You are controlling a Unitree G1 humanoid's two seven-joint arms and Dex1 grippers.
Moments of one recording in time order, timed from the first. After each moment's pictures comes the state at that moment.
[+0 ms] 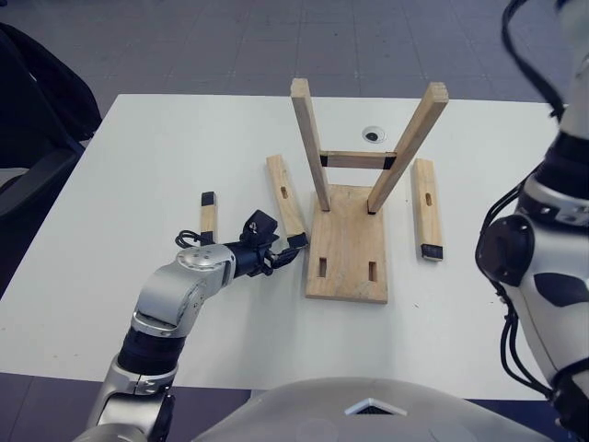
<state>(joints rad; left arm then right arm) -0.08 0.49 -0.16 -0.39 -0.37 1.04 -0.45 -1.14 -0.33 -0.27 0.04 0.43 0.56 0.37</state>
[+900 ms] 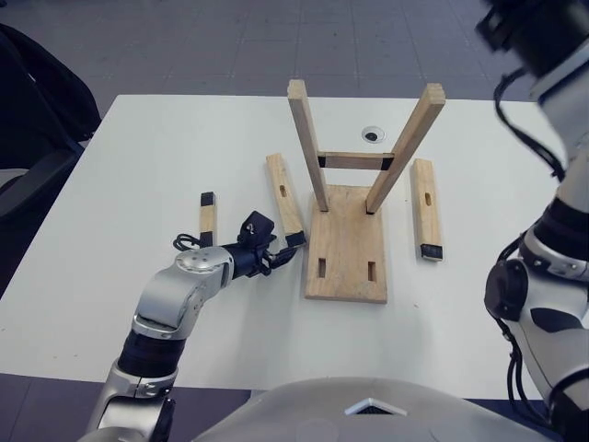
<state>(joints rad) -0.03 0.49 -0.15 -0.38 -0.35 0.98 -0.45 -0.89 -0.33 -0.33 -0.29 0.68 0.80 0.26</state>
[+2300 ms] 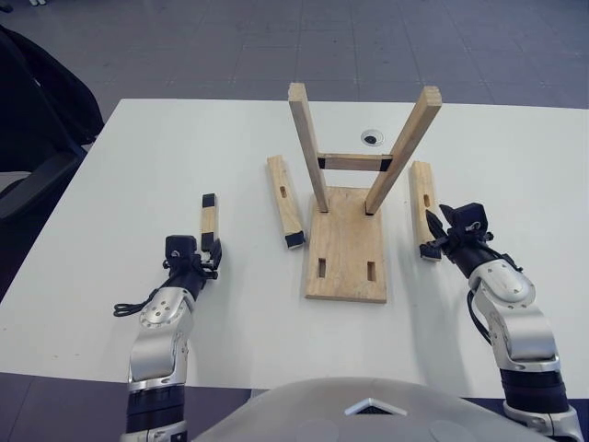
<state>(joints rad) 0.25 0.25 0.19 -0.20 -0.15 0.43 -0.17 0.13 -0.36 0.00 -0.33 0.08 0.40 0.26</state>
